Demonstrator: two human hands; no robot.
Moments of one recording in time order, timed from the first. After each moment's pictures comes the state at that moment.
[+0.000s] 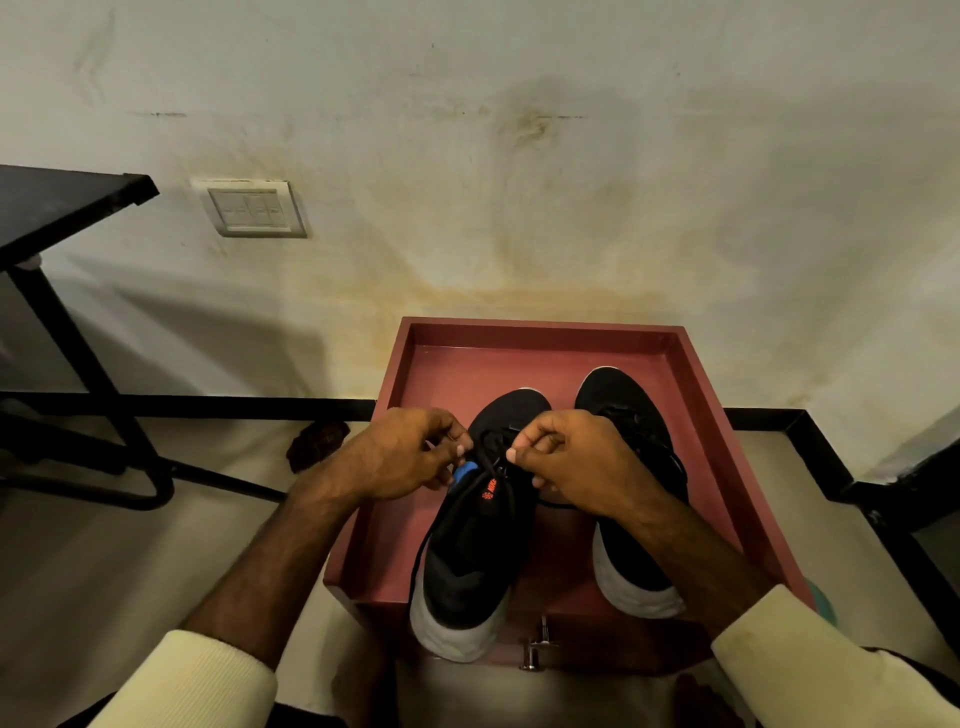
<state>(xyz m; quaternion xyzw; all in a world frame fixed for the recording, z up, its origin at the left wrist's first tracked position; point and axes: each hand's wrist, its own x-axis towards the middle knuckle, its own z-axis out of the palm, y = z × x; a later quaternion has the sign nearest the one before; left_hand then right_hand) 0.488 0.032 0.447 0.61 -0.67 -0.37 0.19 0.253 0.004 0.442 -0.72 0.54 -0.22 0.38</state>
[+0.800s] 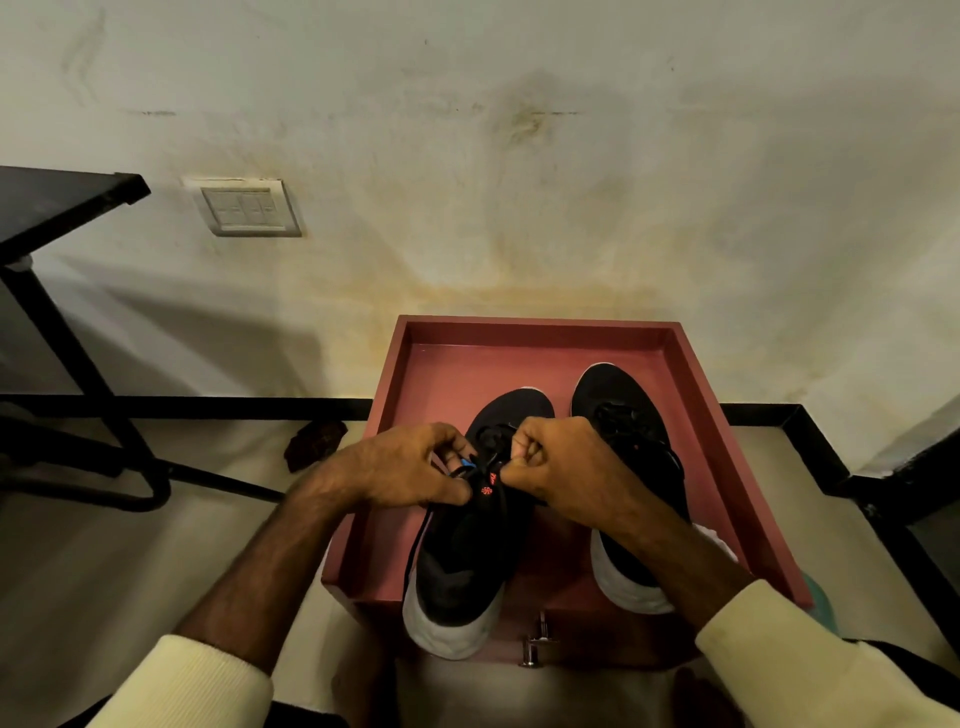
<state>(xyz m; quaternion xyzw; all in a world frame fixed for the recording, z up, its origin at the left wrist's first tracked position) 0.481 0.046 0.463 0.61 -0.64 -0.46 0.10 0.257 0.007 0.432 -0.80 0.48 -0.20 0.31</state>
